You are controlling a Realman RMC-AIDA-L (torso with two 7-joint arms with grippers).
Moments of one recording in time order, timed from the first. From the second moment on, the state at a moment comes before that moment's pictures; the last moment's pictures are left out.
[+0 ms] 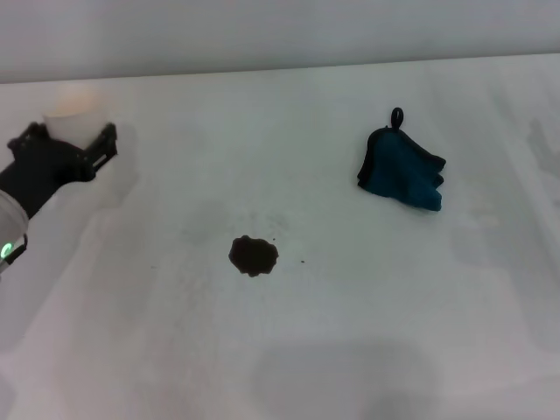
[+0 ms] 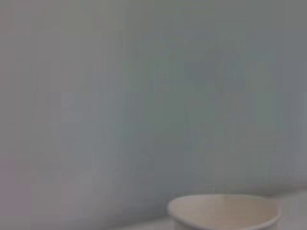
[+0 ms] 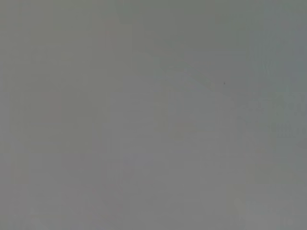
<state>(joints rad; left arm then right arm) -0.36 -2.09 1.63 0.58 -2.70 -0.59 2.49 0.39 2.02 -0.37 0.01 2.20 1.20 -2.54</state>
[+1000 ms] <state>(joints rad) -0.44 -2.09 1.67 0.27 -2.92 -0.74 2.75 0.38 2.01 -0.37 0.02 2.20 1.19 -2.54</state>
